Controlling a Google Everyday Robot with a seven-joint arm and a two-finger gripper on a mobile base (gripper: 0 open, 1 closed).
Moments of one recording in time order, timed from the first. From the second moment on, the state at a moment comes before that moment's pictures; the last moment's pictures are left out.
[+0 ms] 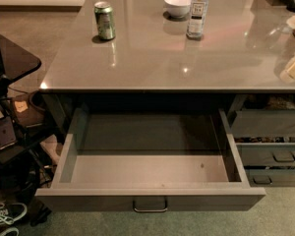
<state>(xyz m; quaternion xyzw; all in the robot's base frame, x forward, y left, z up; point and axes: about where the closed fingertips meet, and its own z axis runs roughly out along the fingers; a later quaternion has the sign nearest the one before) 0.548 -0.323 0.975 -0.53 0.79 0.06 0.29</state>
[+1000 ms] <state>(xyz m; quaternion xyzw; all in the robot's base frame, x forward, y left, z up) 0.609 -0.244 1.043 -0.64 0.68 0.03 0.34</state>
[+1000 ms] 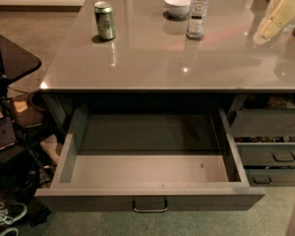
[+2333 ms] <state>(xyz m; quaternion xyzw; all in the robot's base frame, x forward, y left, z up) 0.676 -0.260 1.066 -0.55 0.70 -0.02 0.45</state>
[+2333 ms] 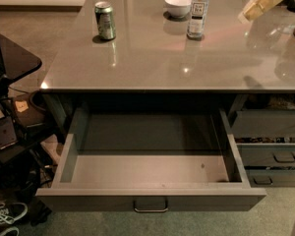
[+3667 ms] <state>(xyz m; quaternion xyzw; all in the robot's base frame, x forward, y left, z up) 0.746 -0.209 1.036 -0.45 0.71 0.10 0.54</state>
